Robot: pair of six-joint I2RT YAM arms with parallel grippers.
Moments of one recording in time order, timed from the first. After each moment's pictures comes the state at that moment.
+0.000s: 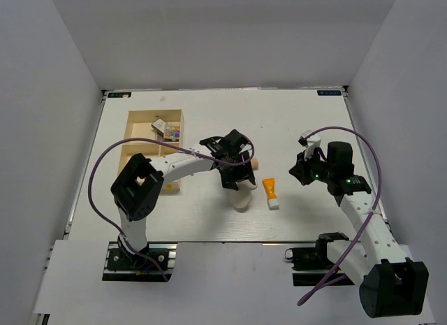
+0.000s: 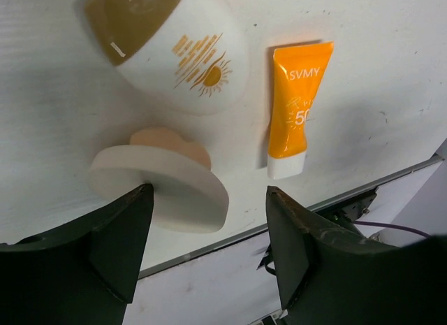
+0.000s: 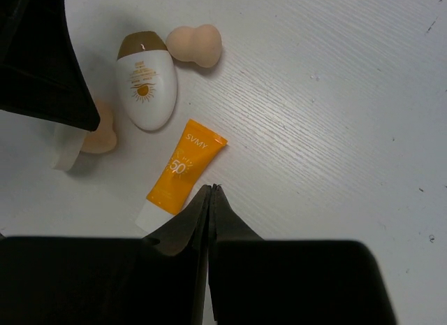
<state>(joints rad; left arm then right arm) -0.85 1.85 1.35 -0.59 0.17 -1.00 0.12 0.91 0.64 -0.40 -0.54 -0.24</state>
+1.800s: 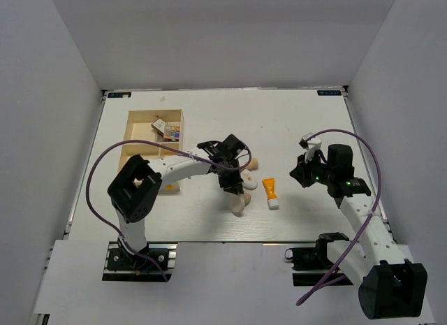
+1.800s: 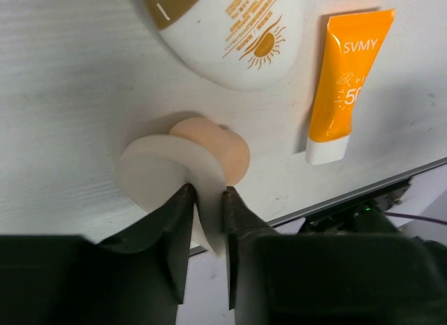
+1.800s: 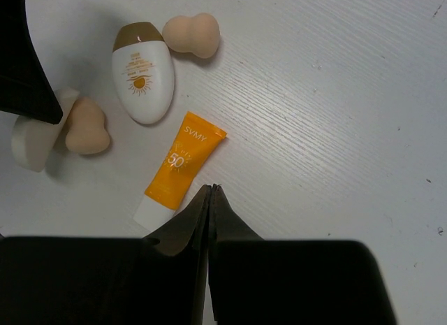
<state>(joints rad) -0.85 1.85 1.31 -0.62 0.19 -0.96 0.10 0.89 0.61 -0.39 -0.54 -0.24</state>
